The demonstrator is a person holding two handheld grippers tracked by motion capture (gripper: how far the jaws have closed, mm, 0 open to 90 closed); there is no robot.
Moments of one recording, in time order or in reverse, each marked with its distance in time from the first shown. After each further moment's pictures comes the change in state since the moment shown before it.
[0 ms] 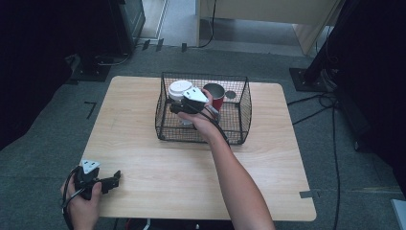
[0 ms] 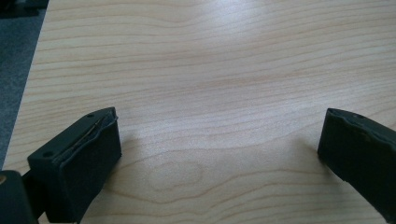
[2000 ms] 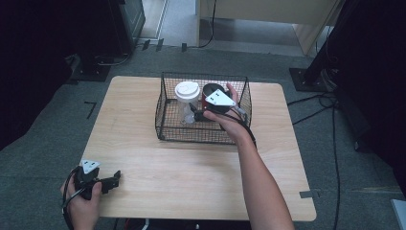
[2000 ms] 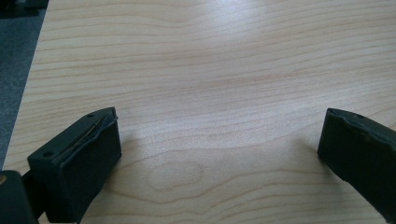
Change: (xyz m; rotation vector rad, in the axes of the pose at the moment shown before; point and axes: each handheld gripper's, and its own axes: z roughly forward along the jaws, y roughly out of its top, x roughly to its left) left arm 0.000 0.000 0.000 0.001 0.000 0.000; right arm -0.064 0.001 -0.058 -0.015 0.103 -0.208
